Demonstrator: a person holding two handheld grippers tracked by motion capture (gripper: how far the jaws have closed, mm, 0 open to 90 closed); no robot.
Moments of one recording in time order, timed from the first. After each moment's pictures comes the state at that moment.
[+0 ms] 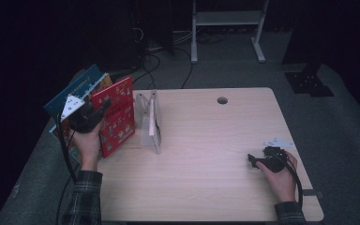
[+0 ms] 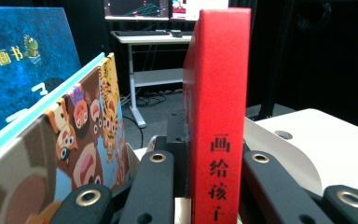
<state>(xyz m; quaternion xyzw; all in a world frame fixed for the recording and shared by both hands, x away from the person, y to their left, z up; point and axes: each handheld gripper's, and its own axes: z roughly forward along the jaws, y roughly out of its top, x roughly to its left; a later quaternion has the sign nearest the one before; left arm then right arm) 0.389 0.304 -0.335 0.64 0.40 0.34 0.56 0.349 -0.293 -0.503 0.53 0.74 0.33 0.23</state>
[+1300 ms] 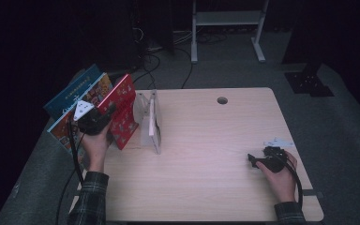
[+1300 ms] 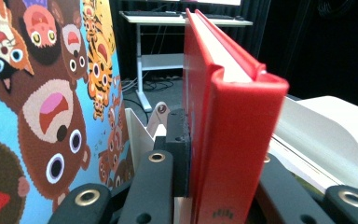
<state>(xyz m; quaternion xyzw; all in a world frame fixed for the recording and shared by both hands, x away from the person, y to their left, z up) 0.404 0.298 -0.369 0.64 0.43 0.34 0.53 0.349 -0.294 -0.503 0.53 0.74 0.33 0.23</state>
